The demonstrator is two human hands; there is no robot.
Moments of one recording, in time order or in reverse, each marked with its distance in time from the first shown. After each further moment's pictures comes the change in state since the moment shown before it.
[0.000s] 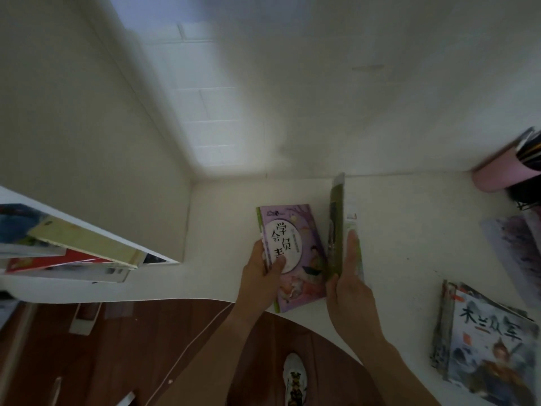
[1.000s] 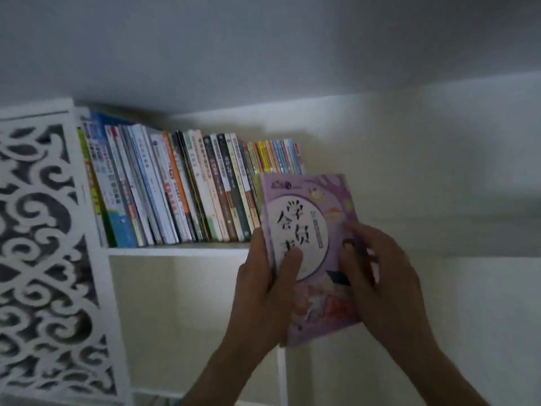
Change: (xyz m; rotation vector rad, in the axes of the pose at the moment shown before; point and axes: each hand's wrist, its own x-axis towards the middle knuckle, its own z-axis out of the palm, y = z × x) left_hand -0.340 0.463 -0.208 0.018 0.298 1.224; right_hand -0.106 -0.478 -0.276 0.476 0.665 -0.897
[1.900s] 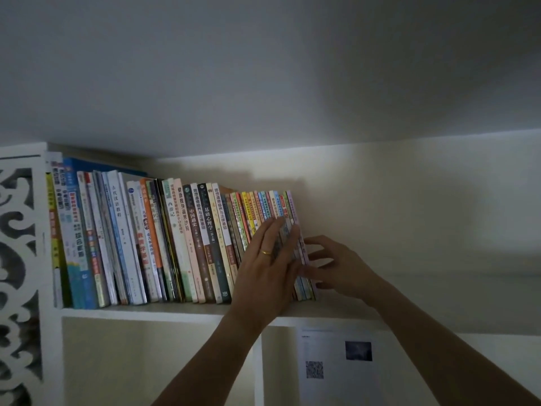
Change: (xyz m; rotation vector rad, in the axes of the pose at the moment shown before) left_hand 0.160 -0.105 0.030 1.031 0.033 0.704; right_hand 0.164 0.075 0.060 0.248 -0.635 0.264
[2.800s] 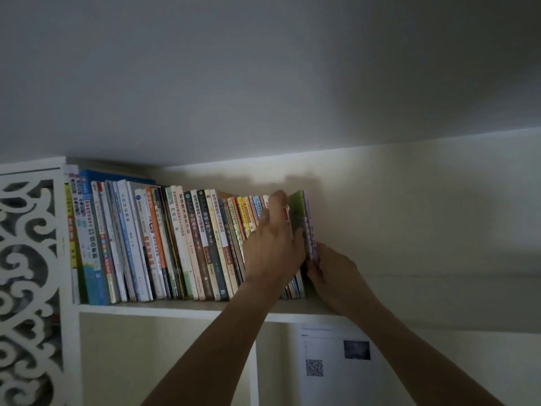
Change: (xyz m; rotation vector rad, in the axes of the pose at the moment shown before) left_hand 0.064 0.058 -0.046 -0.154 0.032 -0.351; right_hand -0.019 0.015 0.003 -0.676 0.234 -0.327
